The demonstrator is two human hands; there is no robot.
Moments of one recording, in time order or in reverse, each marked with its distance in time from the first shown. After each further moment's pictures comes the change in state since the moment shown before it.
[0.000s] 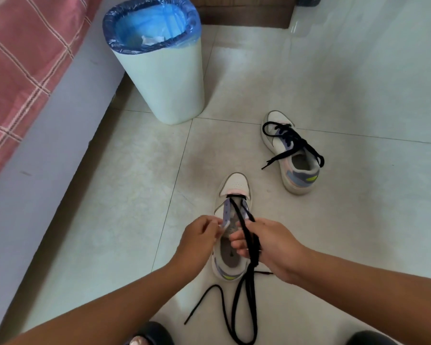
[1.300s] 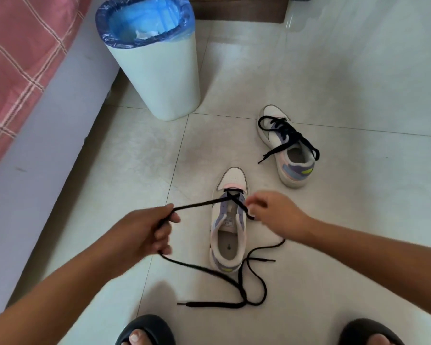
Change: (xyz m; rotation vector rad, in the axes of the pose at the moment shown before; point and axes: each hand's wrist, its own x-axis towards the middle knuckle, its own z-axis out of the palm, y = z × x) left_hand -0.028 0.030 -0.088 -0.292 -0.161 -0.249; right_hand 0.021 -0.028 -0.030 -1.007 0.057 -0.412
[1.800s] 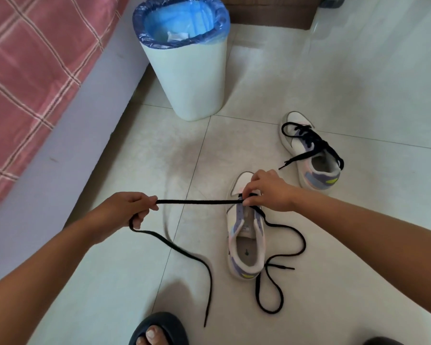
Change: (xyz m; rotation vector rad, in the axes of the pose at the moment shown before) left_hand 0.040 0.001 -0.100 0.392 0.143 0.130; right_hand 0.088 -0.012 0.006 -0.548 -0.239 -0.195
